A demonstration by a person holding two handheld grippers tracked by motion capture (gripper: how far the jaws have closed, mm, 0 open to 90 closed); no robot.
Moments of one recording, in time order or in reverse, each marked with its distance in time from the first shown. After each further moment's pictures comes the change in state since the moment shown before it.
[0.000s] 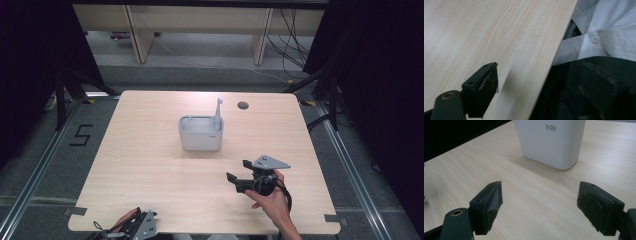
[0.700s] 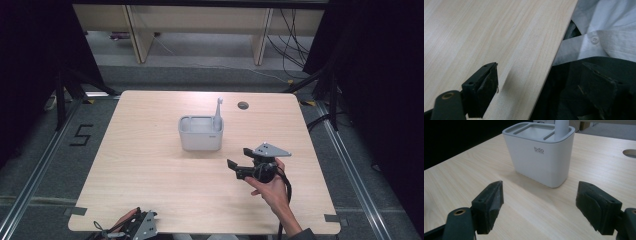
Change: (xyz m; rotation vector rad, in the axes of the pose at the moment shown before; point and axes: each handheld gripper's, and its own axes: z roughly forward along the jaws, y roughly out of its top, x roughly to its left) left arm 0.000 0.000 0.000 -0.002 0.002 -0.001; right arm -0.013 0.028 0.005 -0.045 -0.040 -0.010
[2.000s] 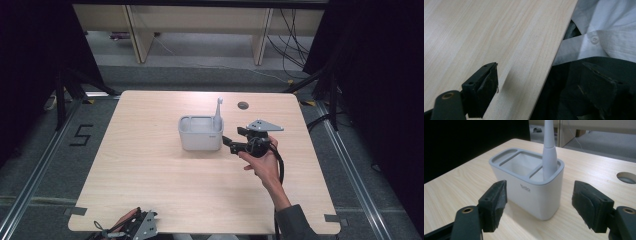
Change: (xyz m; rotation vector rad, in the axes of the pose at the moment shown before) left arm 0.000 0.000 0.000 0.001 -0.006 0.005; right arm -0.019 0.052 0.033 -0.025 -0.015 0.017
